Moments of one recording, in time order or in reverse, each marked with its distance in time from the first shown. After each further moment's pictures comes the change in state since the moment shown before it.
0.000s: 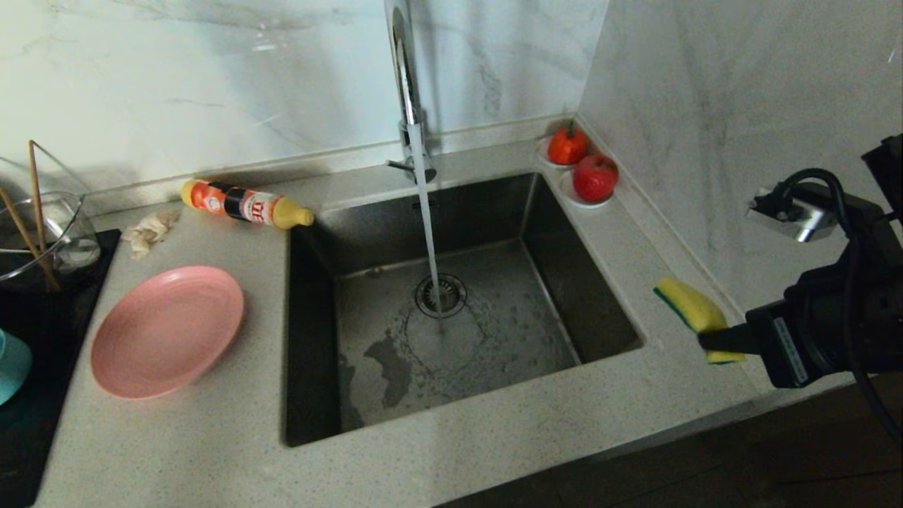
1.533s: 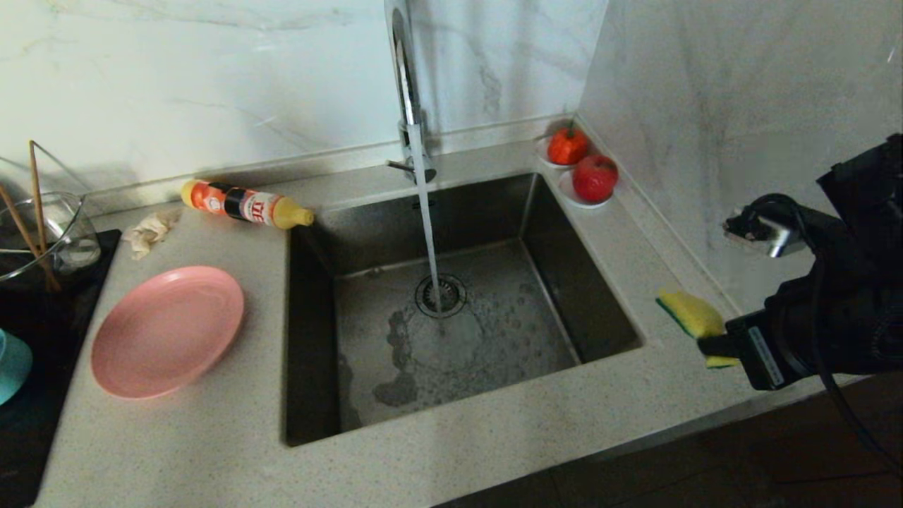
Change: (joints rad) left arm -0.114 -0.300 0.484 -0.309 0.611 -0.052; right arm -0.021 0.052 0.027 -0.010 -0.088 -0.035
